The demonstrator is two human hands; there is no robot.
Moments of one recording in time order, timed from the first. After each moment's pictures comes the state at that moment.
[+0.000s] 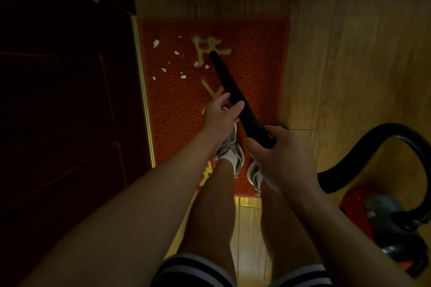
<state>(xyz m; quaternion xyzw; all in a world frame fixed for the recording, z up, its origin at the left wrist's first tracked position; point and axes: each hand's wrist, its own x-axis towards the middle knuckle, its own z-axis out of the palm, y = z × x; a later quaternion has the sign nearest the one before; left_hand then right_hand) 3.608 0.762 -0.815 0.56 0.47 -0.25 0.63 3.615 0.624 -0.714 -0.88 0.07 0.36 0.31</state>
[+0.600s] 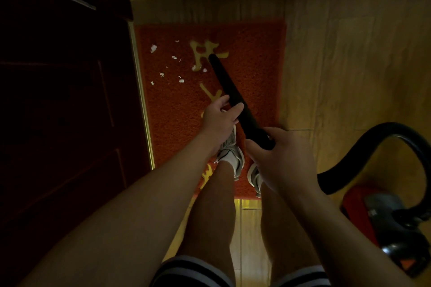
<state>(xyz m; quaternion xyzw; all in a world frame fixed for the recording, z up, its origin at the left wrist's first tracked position) 3.616 0.766 -0.805 0.56 0.46 -0.27 0.63 3.617 0.627 -0.714 -0.87 0.07 0.36 0.31</state>
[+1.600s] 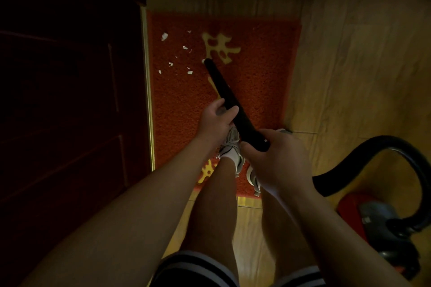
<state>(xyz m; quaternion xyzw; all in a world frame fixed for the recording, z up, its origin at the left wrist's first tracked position) 3.587 0.785 -0.812 0.52 0.51 -0.21 0.65 3.610 0.650 -0.714 -0.87 0.04 0.39 0.28</state>
